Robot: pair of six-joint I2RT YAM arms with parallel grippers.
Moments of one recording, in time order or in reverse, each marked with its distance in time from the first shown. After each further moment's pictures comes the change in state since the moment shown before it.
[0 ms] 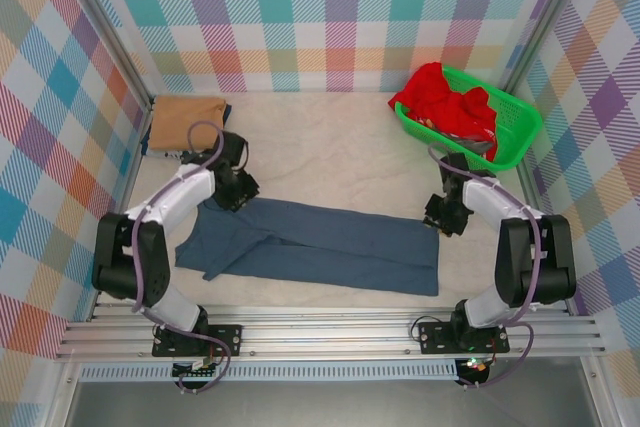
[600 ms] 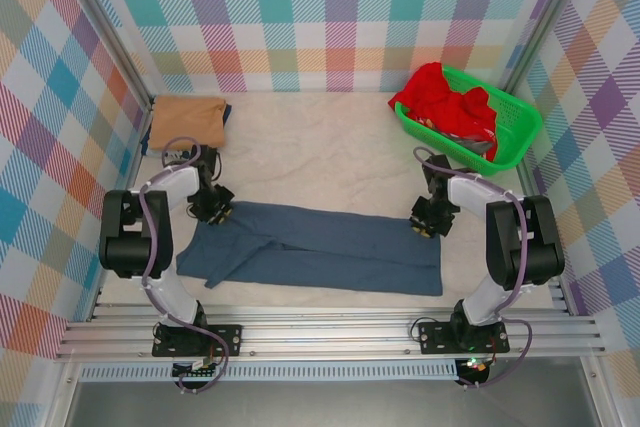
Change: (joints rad) left arm 0.253 0.207 -0.026 0.061 0.002 0.014; right arm 0.072 0.114 0.021 0.039 -0.039 0.106
